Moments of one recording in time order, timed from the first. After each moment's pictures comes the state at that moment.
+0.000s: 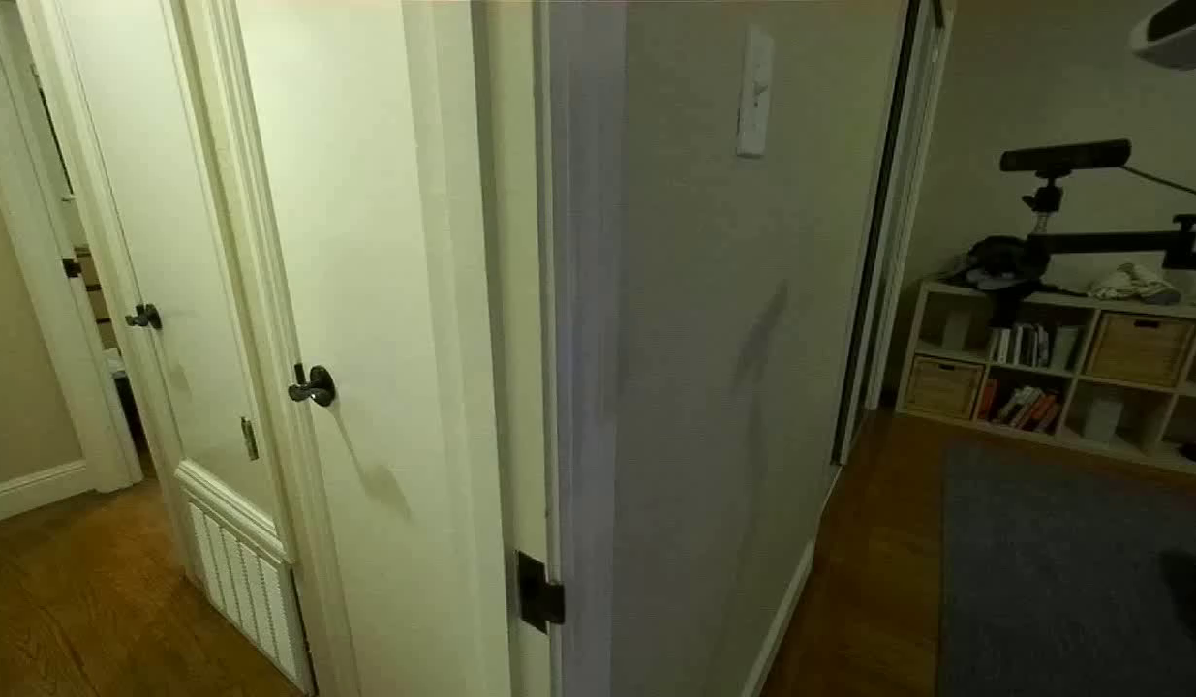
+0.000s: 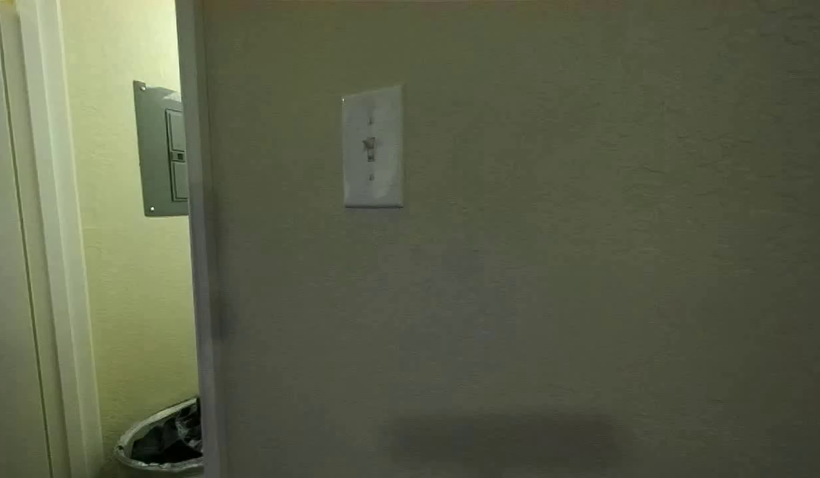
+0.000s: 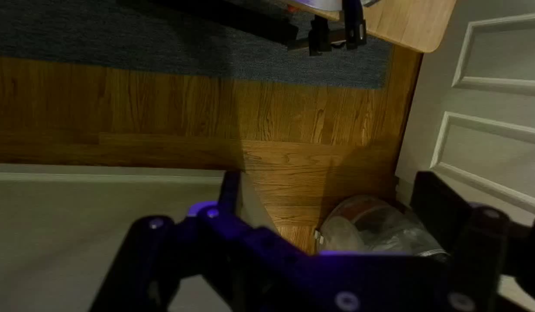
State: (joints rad) arm 0.07 -0.73 -0.14 -2.67 0.13 1.82 -0.34
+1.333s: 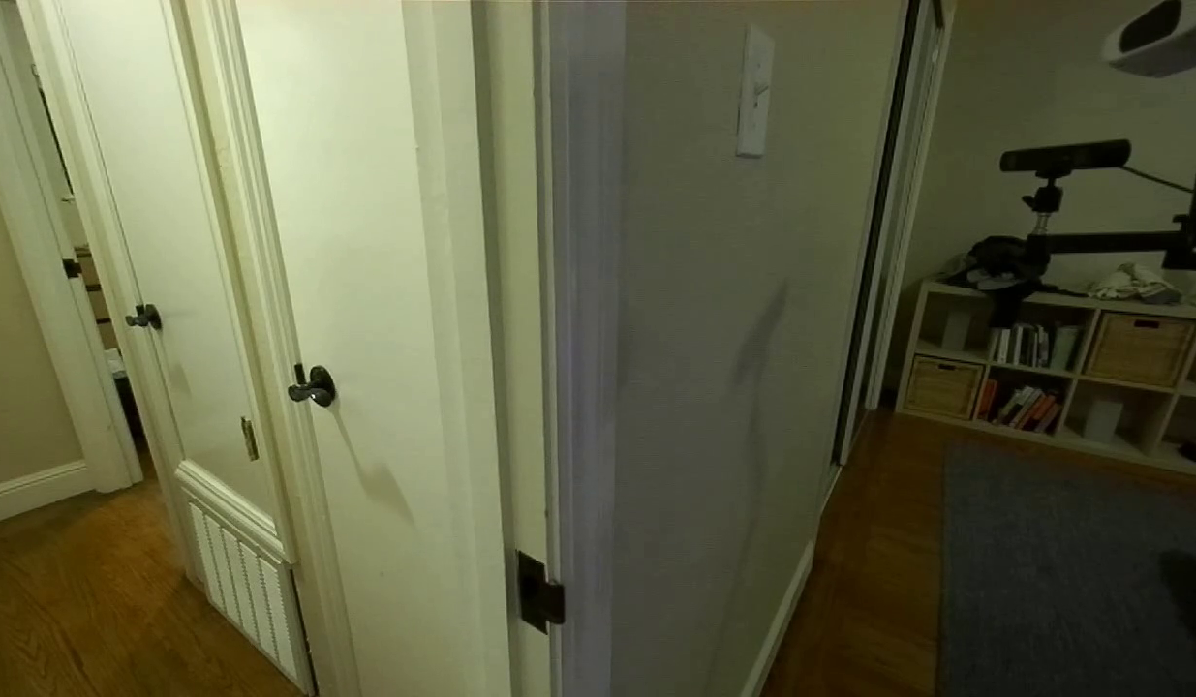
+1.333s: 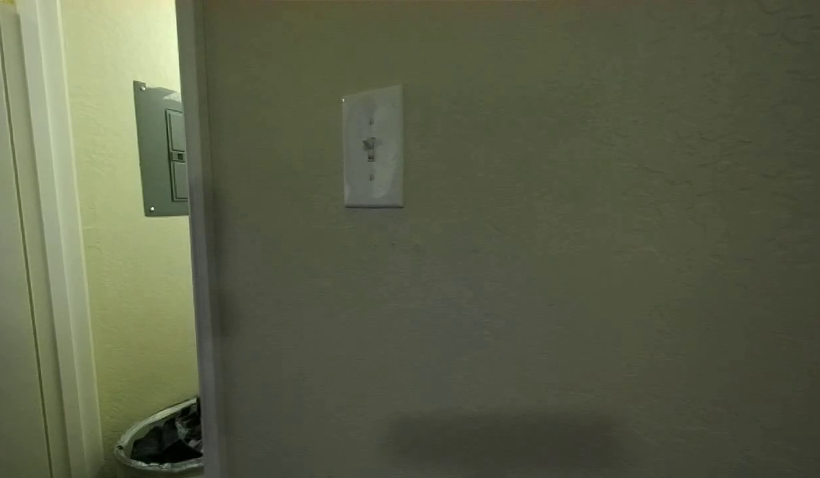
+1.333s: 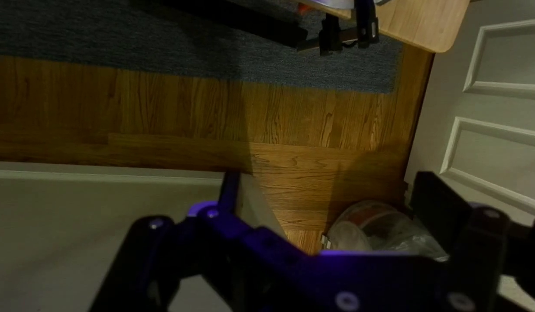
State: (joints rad) arm 0.07 -0.67 -0.12 -2.65 0.11 1.84 -0.34
